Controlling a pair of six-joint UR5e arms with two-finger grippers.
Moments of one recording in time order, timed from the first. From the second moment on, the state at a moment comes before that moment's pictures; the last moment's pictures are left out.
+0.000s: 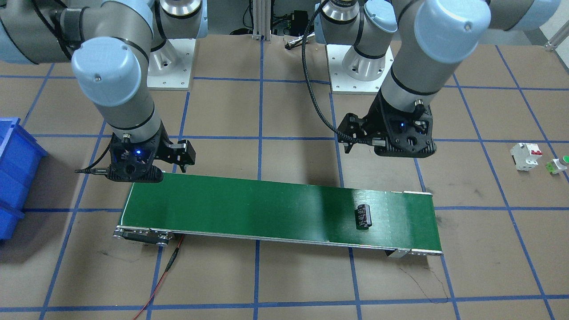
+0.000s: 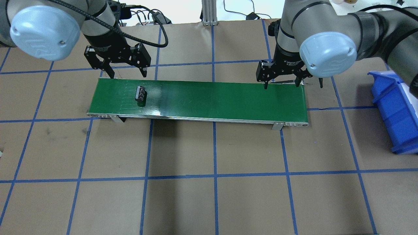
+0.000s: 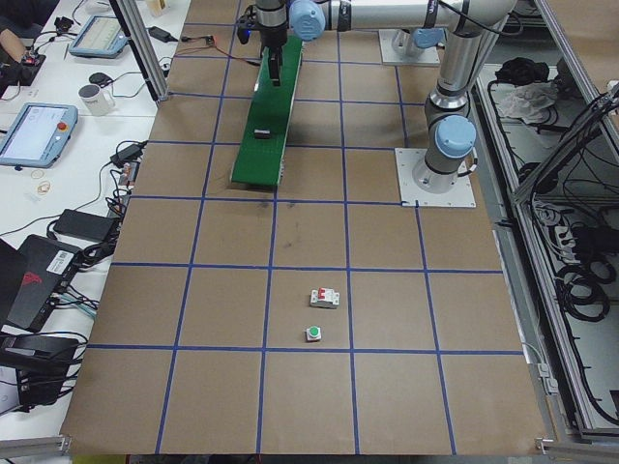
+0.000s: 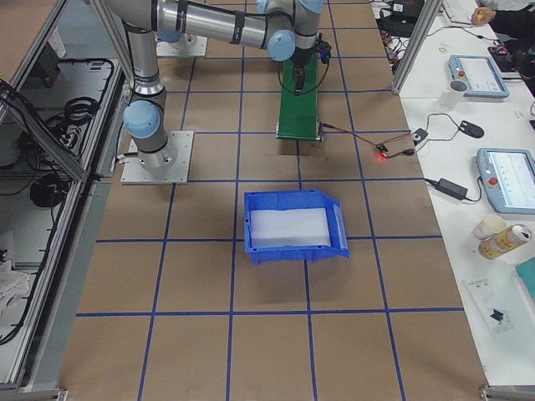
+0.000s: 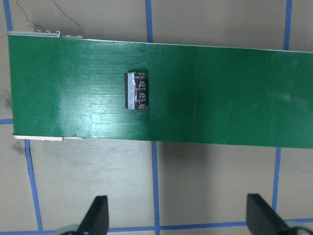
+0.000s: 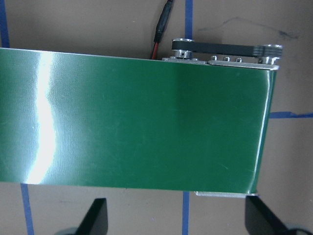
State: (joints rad) left arm -1.61 -1.71 -1.50 -1.53 1.56 -0.02; right arm 1.65 -1.37 1.66 -1.80 -1.61 0.09
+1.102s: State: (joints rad) left arm -1.63 -1.62 -1.50 -1.54 1.47 -0.01; right arm 1.51 -1.30 1.87 -2.13 -1.31 -0.10
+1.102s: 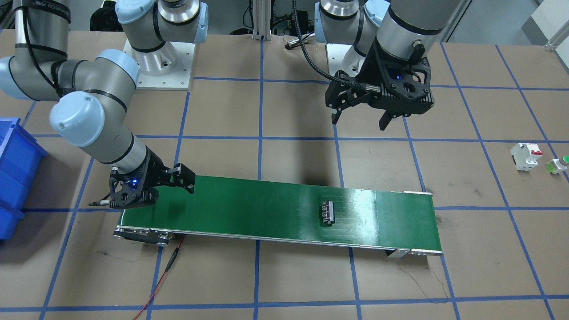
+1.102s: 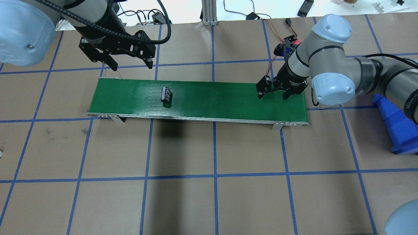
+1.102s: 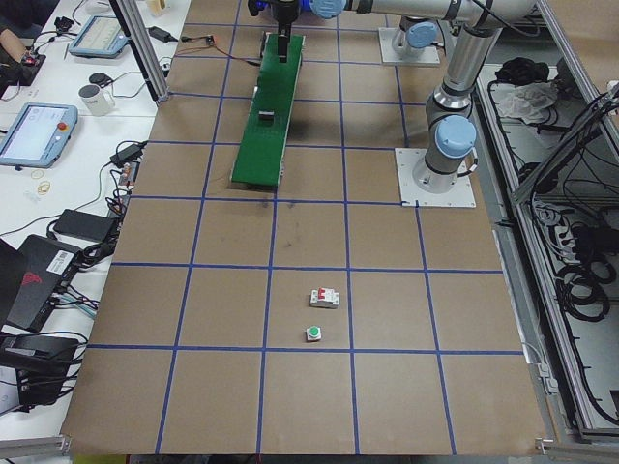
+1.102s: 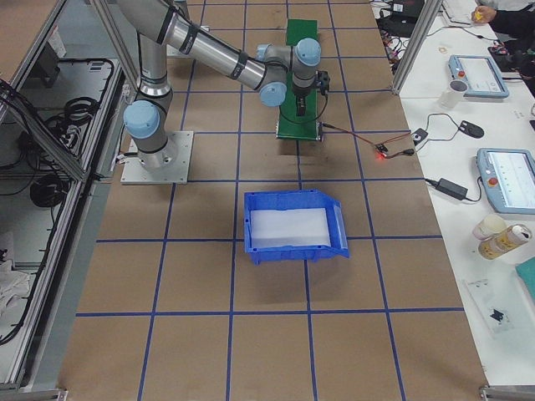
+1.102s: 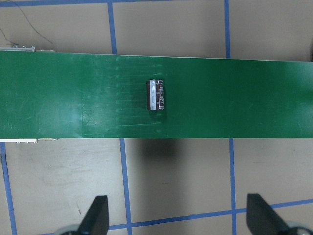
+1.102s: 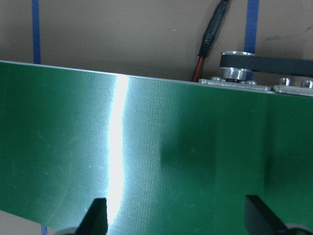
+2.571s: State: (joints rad) left arm -1.63 -1.61 -1.50 -1.50 1.57 0.03; right arm 1.50 -1.26 1.83 -2.05 -1.31 -0.10
